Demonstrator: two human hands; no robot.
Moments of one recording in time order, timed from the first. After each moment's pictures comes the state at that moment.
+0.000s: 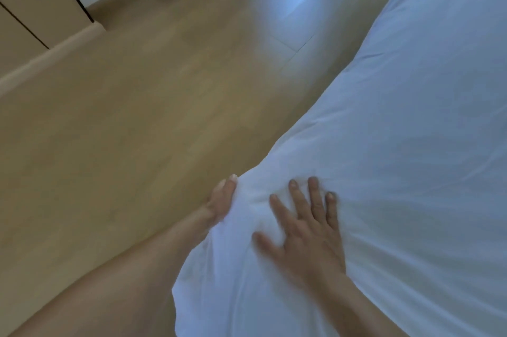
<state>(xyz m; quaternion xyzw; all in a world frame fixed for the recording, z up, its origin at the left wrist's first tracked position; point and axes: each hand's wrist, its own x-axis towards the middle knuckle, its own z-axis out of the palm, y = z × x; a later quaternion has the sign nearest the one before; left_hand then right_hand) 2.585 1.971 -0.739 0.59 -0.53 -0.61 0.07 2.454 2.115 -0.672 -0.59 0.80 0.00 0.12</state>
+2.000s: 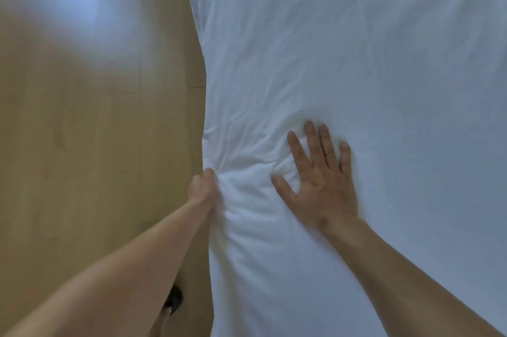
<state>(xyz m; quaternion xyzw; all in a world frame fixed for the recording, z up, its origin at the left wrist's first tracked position) 2.265 1.780 -0.749 0.54 -0.63 -0.55 -0.14 2.219 1.982 -0.667 -0.24 0.97 -0.02 0.02</state>
